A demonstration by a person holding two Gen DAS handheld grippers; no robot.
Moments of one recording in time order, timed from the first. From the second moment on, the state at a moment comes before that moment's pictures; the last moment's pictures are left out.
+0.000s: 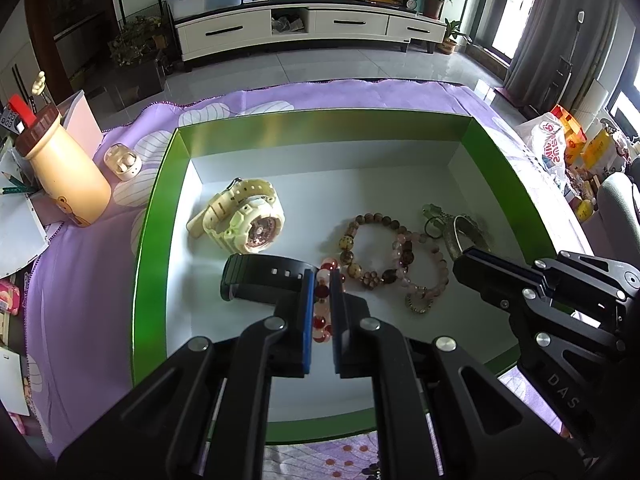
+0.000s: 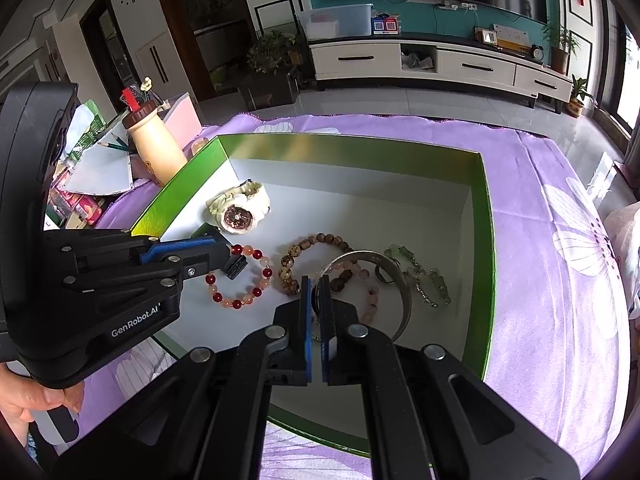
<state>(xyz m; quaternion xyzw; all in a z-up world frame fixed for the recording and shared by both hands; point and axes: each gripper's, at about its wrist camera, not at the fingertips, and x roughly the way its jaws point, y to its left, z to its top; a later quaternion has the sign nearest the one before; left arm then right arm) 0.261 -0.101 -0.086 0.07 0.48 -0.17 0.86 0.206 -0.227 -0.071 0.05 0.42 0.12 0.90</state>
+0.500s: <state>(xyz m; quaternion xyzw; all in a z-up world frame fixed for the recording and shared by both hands) 0.262 -0.101 -0.085 0.08 0.47 -0.17 0.86 0.207 -0.226 -0.076 0.05 0.43 0.12 0.89</state>
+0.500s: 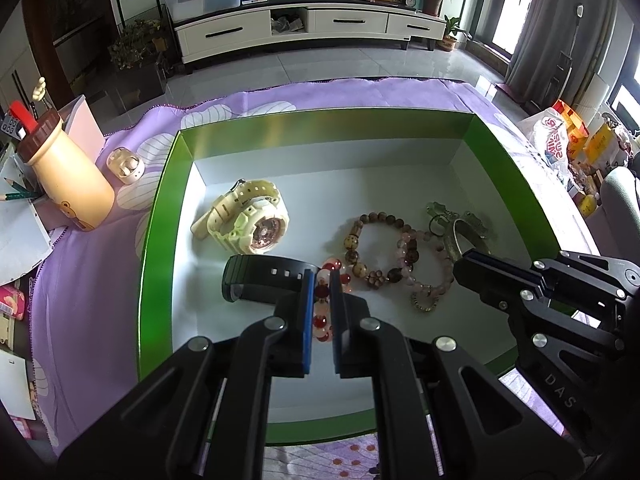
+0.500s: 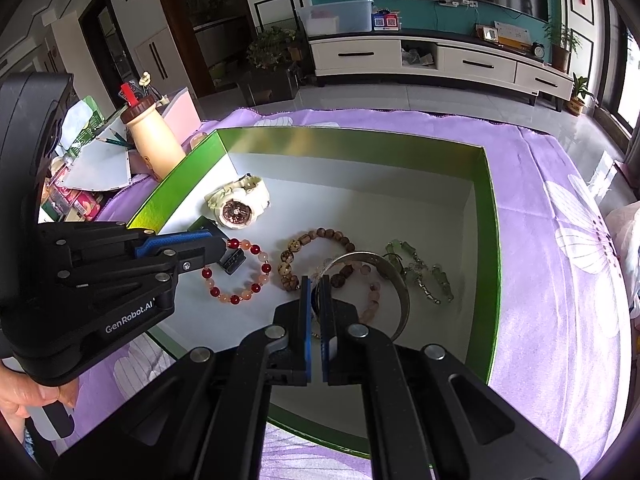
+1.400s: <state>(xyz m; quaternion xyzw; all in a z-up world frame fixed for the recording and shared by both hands) 0.259 -0.098 -0.070 0.08 0.47 -0.16 0.86 0.202 -0.227 -0.059 0.05 0.43 0.12 0.90</state>
